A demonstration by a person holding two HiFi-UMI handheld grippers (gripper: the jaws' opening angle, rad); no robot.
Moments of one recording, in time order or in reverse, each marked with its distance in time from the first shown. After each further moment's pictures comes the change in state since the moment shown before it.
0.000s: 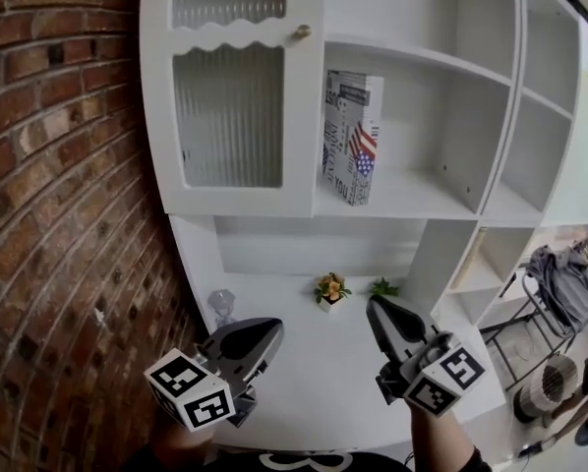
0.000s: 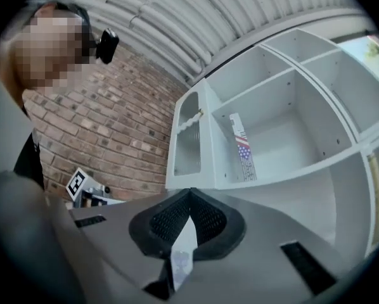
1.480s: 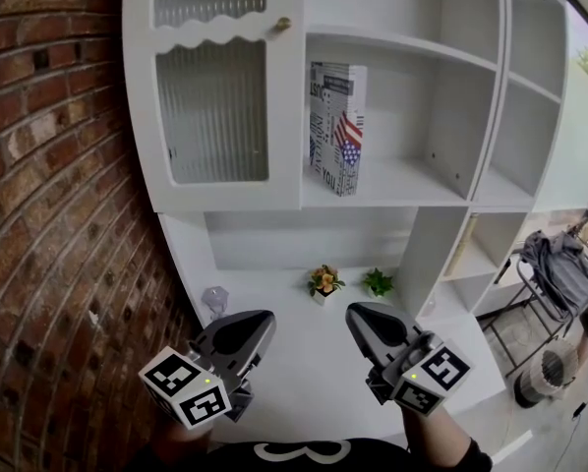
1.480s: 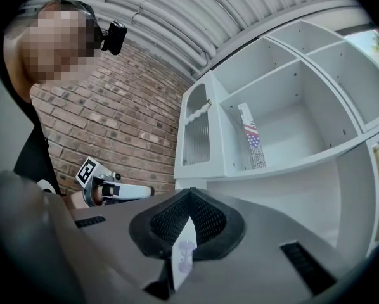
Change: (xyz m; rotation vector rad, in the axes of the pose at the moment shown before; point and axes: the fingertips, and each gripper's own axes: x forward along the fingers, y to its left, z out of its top) left arm -0.001 0.001 0.003 0.029 -0.017 0.003; right arm -0.003 0.015 -0.032 -0.051 0.069 0.039
